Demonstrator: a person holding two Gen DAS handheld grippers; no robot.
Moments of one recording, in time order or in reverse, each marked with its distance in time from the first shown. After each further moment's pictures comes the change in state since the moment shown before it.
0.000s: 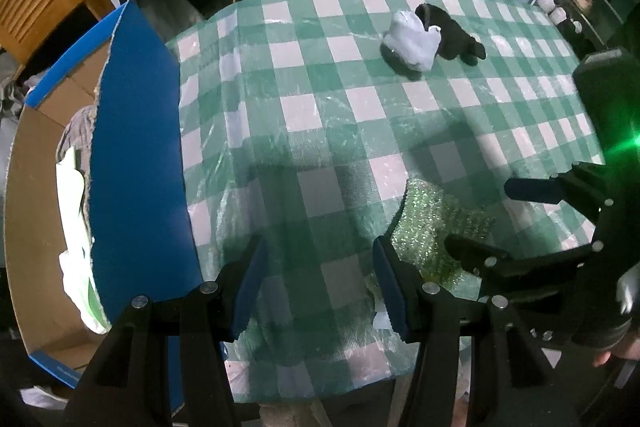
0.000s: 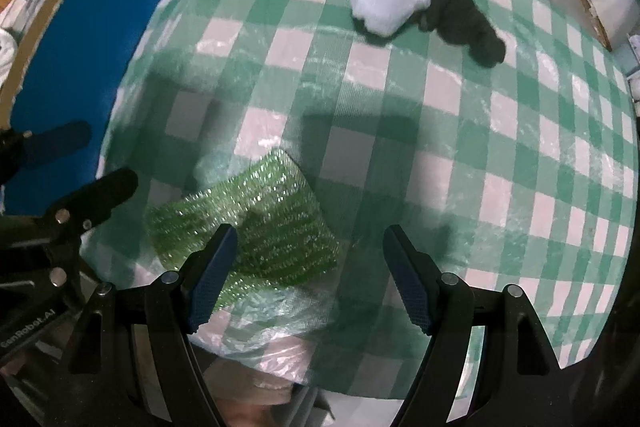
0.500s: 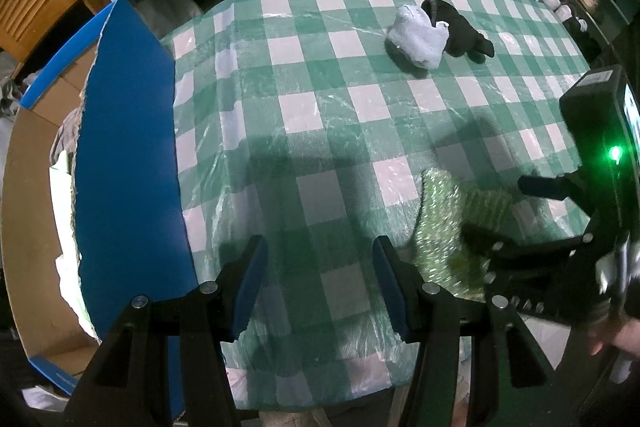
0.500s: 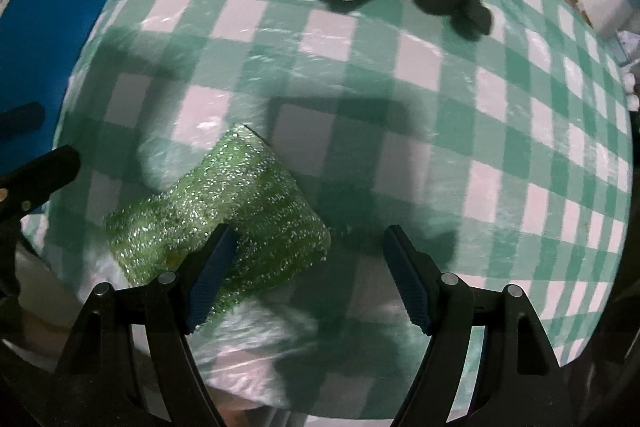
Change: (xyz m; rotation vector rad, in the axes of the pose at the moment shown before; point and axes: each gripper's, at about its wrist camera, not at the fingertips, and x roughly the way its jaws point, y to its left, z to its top) left arm 0.010 0.000 0.006 -0.006 0.022 0.004; right arm 0.020 -0.026 -0.005 0.025 0.033 -0.091
